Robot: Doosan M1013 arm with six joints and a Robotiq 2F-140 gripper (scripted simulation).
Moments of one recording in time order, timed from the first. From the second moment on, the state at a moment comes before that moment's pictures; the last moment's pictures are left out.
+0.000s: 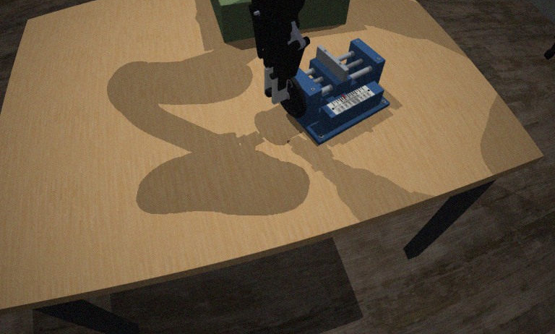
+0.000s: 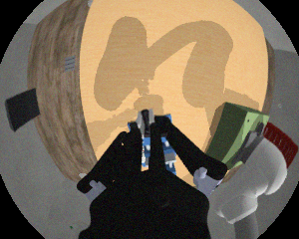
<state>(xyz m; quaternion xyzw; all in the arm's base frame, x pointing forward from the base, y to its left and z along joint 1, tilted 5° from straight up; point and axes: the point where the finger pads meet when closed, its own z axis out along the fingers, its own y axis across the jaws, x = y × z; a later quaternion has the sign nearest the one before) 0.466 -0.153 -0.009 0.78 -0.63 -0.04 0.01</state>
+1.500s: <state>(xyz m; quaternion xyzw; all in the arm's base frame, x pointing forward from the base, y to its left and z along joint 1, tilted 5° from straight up) 0.480 -0.150 -0.016 0.78 -0.63 -0.04 0.01</state>
